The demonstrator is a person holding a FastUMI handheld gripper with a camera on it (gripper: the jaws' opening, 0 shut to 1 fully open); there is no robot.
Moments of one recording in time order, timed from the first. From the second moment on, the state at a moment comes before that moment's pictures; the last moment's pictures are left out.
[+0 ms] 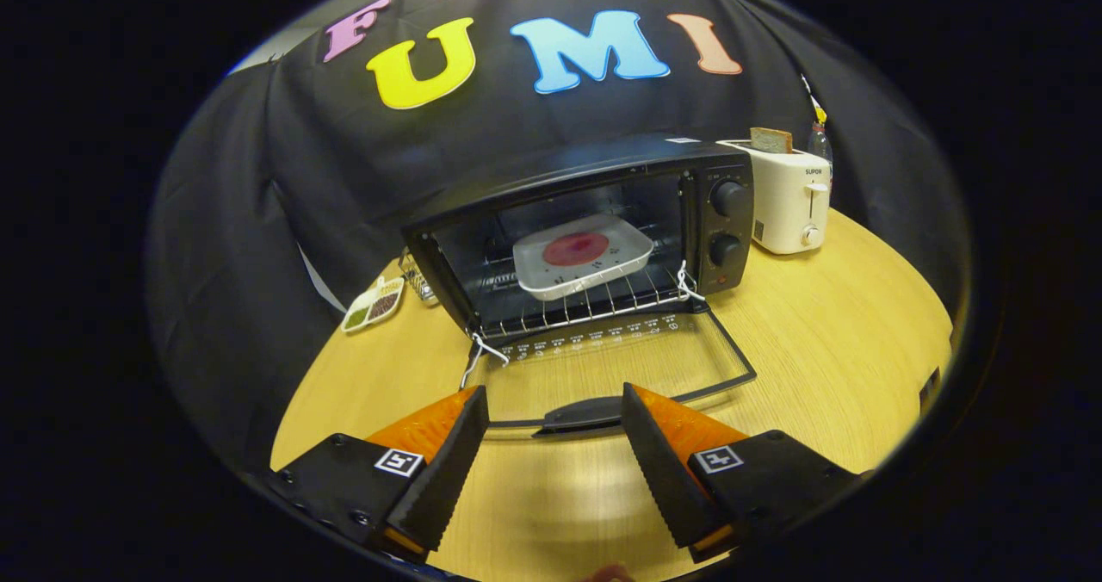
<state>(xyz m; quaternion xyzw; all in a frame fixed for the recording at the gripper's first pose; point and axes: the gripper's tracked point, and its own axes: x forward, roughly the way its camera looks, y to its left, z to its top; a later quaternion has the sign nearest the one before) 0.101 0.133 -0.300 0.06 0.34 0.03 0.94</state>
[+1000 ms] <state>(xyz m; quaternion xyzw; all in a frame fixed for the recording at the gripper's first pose) 0.097 0.109 -0.375 -0.03 0.43 0.00 0.90</state>
